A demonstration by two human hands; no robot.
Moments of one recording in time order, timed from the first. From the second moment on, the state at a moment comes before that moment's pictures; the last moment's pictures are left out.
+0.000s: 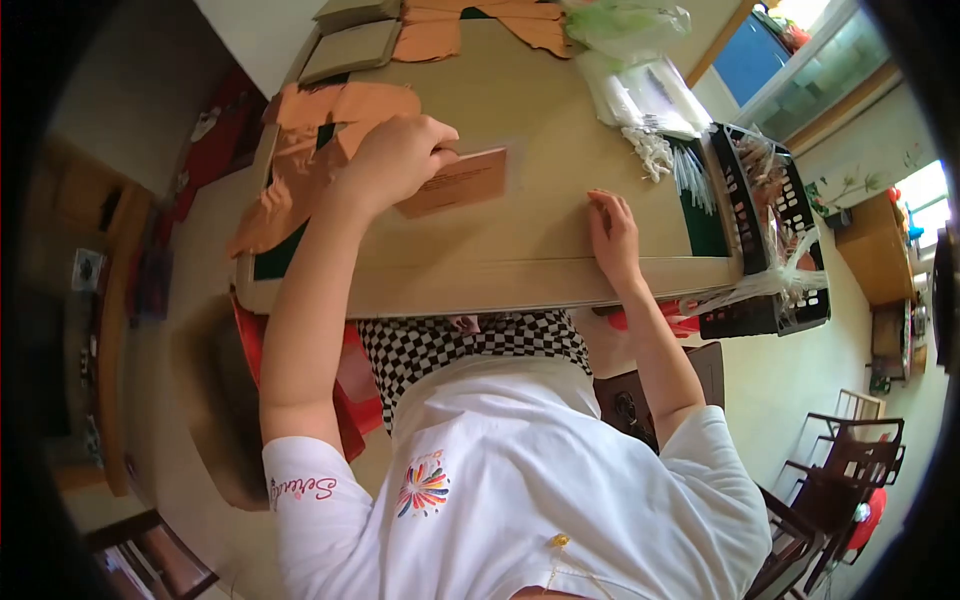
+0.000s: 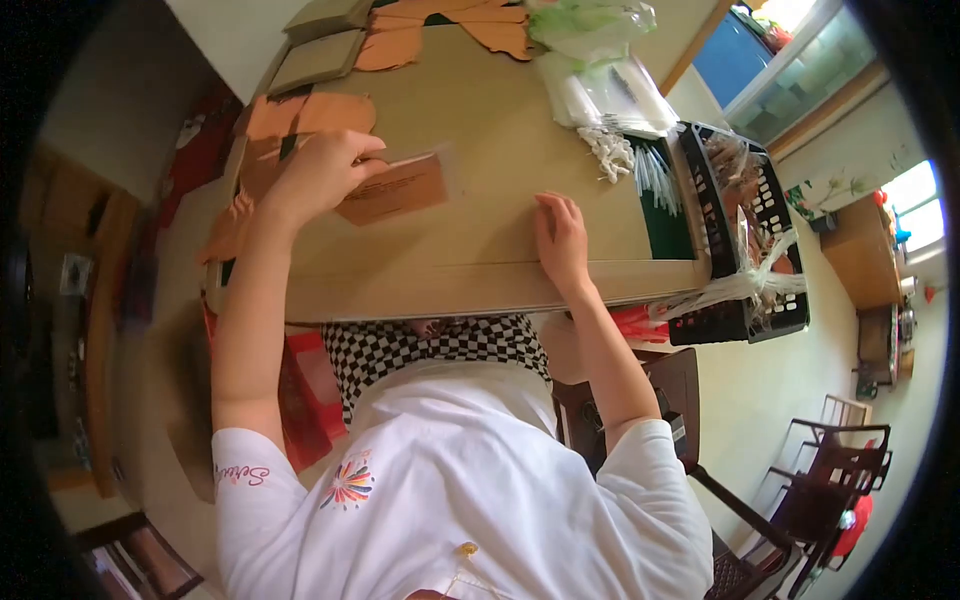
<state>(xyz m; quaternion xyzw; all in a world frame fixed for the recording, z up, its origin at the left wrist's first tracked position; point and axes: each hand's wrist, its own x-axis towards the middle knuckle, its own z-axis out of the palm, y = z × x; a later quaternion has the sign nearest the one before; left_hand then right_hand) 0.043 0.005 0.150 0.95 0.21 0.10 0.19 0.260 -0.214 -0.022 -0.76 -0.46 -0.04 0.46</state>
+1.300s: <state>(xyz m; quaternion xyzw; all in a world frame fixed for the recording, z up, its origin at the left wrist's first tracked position) -0.439 0.060 0.013 0.70 0.67 -0.19 0.14 0.268 -0.200 -0.025 -0.78 -0.51 -0.06 0.35</state>
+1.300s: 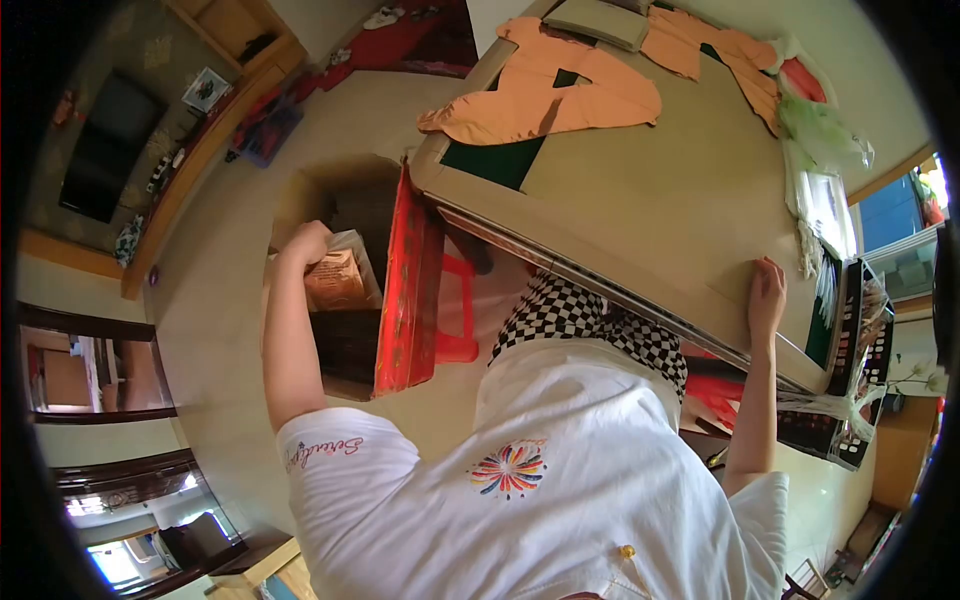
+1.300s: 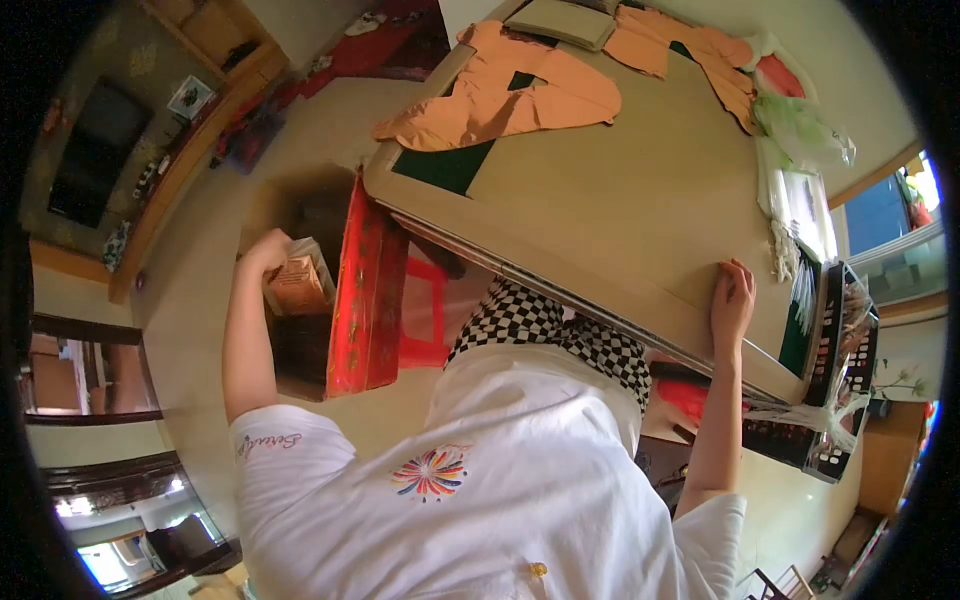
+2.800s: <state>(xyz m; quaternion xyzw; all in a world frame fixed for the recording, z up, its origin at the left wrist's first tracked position) -0.200 0.079 0.054 0.83 0.42 0.36 0.11 0.239 -0.120 -0.008 -0.75 -0.56 -0.03 0.35</state>
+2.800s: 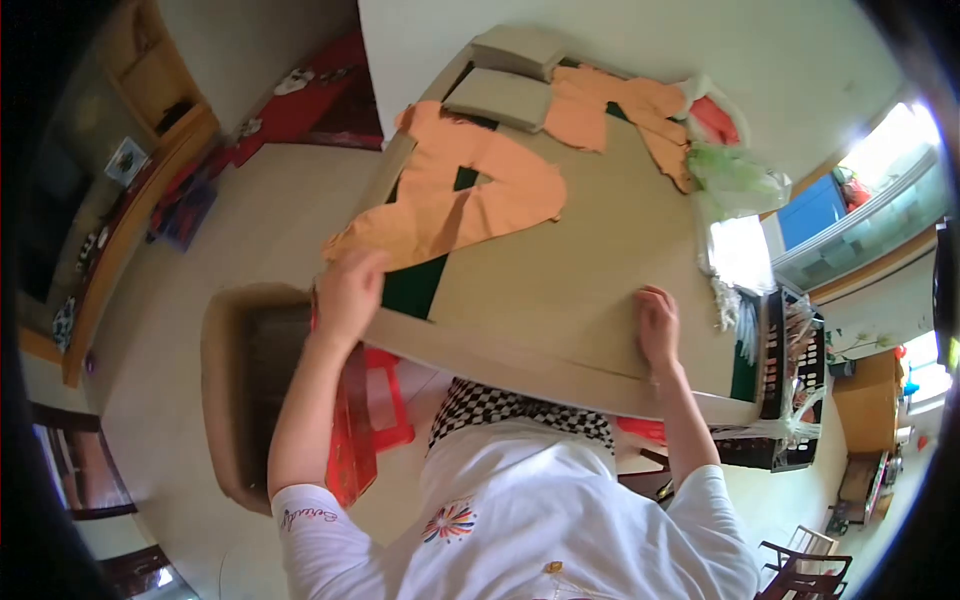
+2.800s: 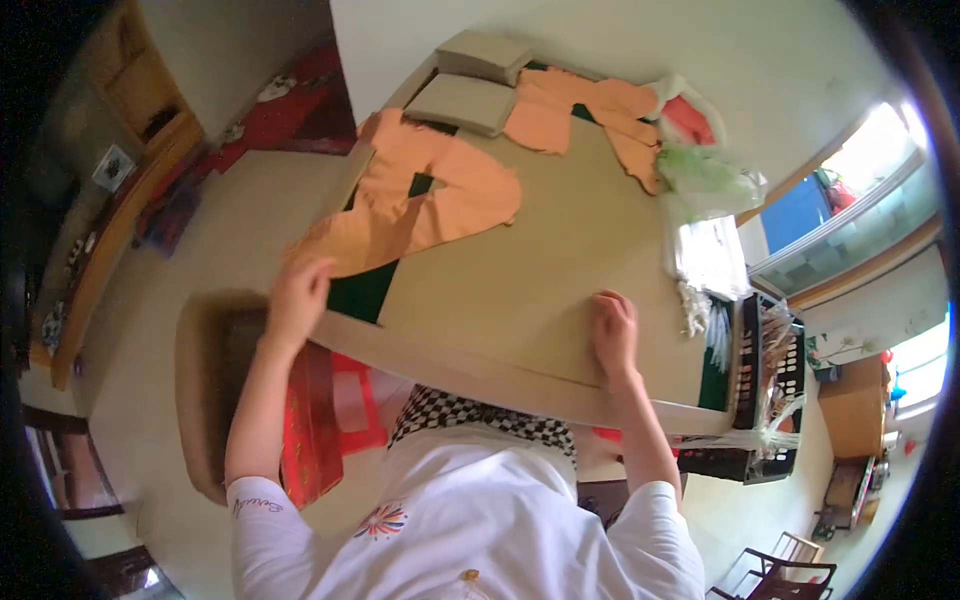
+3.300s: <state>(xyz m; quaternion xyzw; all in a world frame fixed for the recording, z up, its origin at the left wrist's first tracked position) 0.040 0.131 -0.008 0.91 0.32 0.27 0.04 0.221 0.044 -0.005 -0.64 -0.64 0.07 0.42</state>
